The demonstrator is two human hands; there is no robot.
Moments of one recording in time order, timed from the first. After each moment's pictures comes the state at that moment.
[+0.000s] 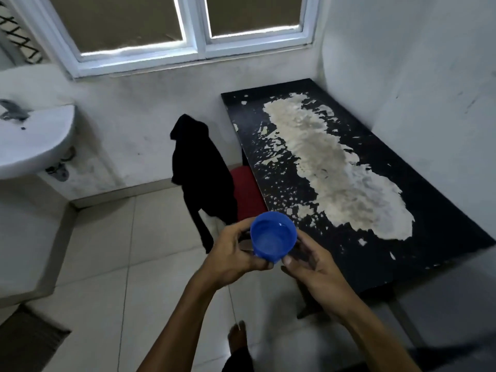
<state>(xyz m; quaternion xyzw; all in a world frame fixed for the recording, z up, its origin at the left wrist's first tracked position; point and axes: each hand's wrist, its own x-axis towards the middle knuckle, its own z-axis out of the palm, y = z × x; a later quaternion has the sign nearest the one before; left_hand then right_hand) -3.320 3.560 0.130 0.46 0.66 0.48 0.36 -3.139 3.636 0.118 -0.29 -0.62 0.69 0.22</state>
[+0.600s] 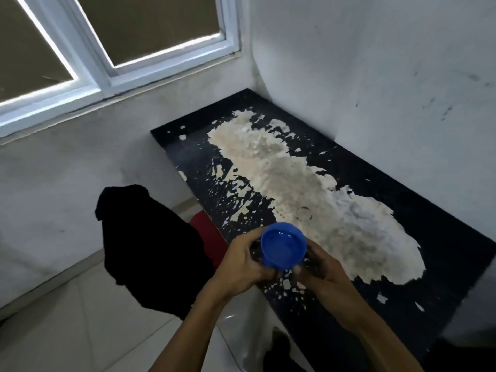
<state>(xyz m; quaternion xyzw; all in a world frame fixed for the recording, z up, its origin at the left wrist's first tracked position) -3.442 3.828 0.110 0.56 0.56 0.41 0.45 -3.244 3.833 0.102 -0.43 -0.56 0.63 0.31</state>
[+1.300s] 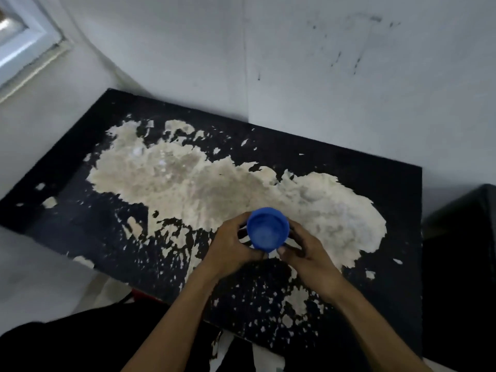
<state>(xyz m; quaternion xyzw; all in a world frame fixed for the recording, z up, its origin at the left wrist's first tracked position) -3.434 4.049 0.052 0.69 0.44 0.21 0.54 -3.263 3.957 0.060 -0.60 -0.41 0.53 0.43</state>
